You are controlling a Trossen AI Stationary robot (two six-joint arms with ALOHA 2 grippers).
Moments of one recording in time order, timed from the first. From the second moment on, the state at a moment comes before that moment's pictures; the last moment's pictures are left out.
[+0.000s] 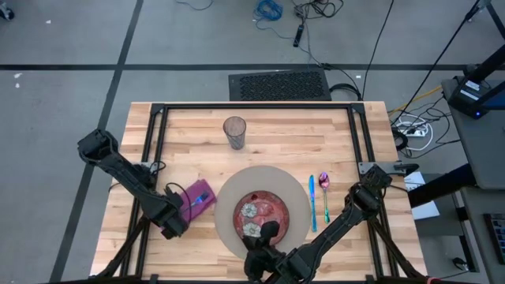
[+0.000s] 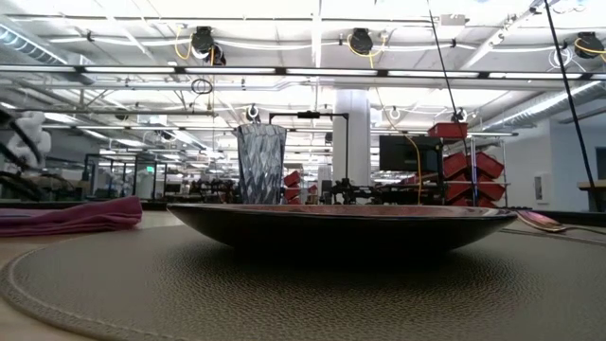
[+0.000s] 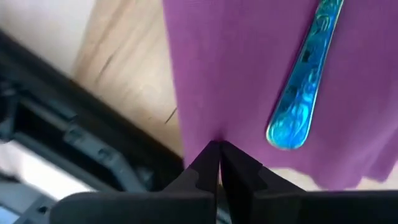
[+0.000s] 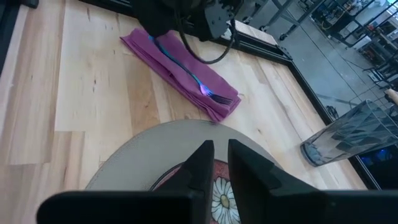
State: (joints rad) left arm -0.77 1.45 0.72 -1.06 0.25 -1.43; right arm 0.71 2.34 2.13 -0.87 1.04 0.47
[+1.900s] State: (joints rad) left arm -0.85 1.46 0.76 -0.64 -0.23 -1.69; right arm 0.55 2.40 2.13 -0.81 0.97 0.31
